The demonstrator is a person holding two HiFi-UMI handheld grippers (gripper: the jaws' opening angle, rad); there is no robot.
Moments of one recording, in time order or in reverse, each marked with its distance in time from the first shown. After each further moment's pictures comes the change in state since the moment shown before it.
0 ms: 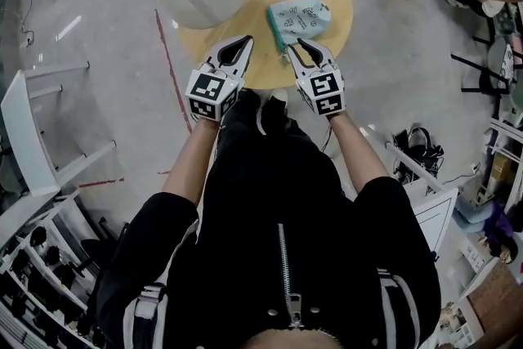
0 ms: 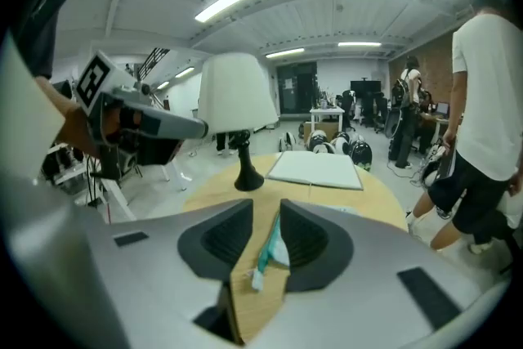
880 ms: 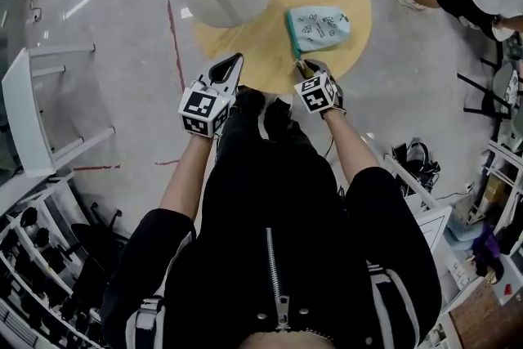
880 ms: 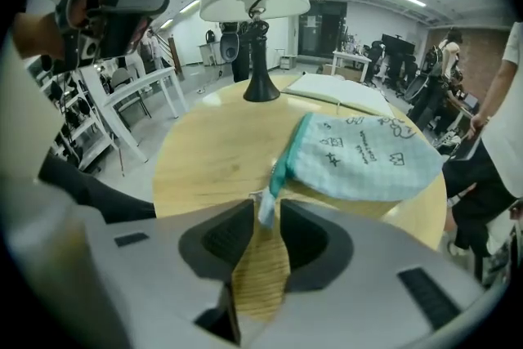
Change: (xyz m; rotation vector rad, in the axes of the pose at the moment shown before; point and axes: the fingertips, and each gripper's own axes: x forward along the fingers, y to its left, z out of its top) left arm -0.060 0.037 -0.042 -0.064 0.068 0.110; right arm 0.061 0.020 -0.135 -0.150 0.452 0.057
